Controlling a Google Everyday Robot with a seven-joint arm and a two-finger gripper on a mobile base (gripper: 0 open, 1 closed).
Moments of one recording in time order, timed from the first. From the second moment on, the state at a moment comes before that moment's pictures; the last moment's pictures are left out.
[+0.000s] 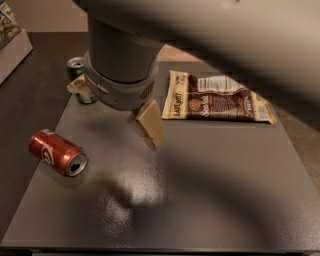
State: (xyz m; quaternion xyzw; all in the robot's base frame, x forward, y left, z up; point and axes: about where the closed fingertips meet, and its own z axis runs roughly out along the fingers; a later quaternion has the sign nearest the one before) arm 0.427 0.078 0.948 -0.94 0.27 -0.10 0.16
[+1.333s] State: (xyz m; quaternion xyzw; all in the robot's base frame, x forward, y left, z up) arm 0.416 0.120 0.941 -0.98 0.09 -0.10 0.11
